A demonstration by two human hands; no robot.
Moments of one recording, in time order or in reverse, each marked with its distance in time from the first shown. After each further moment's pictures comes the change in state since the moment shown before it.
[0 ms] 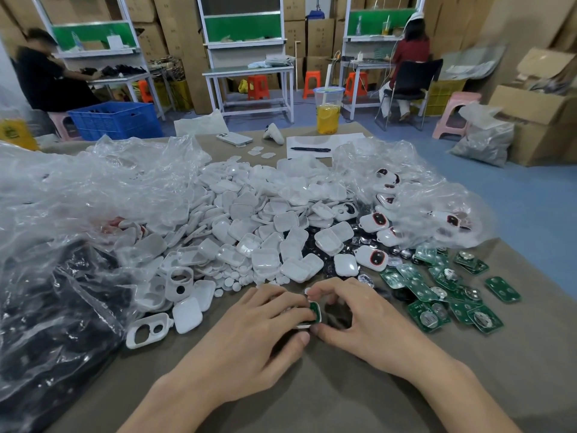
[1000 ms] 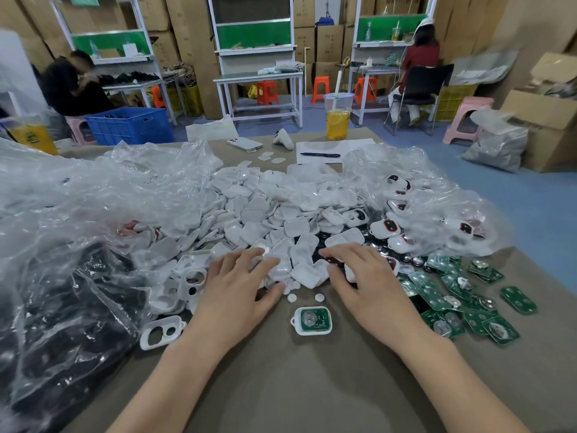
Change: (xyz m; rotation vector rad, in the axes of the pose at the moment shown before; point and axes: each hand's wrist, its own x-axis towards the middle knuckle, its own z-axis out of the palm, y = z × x) left_hand 0.022 -0.050 0.005 0.228 0.191 -0.439; right_hand 0.041 0.006 0.001 -0.154 0.312 0.017
